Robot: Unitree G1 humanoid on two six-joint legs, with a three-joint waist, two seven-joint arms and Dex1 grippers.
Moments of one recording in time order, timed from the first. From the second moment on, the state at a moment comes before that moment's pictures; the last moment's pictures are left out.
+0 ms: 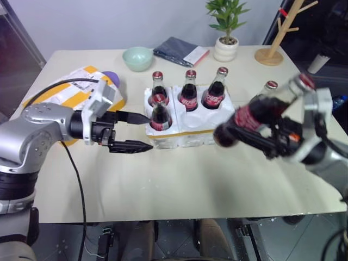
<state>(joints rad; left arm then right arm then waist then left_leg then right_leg) -0.59 0.89 0.07 -0.27 -0.77 0.85 -1.23 -0.29 -0.79 -0.35 -0.56 1.12 0.78 0.61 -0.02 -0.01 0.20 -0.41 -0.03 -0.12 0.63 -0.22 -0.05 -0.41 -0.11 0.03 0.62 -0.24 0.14</state>
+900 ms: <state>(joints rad) -0.45 0.91 0.21 -0.42 -0.86 0.86 -1.03 -0.73 -0.53 0.15 0.08 0.48 0.63 0.80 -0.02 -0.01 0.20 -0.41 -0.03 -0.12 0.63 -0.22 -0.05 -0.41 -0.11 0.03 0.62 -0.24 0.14</state>
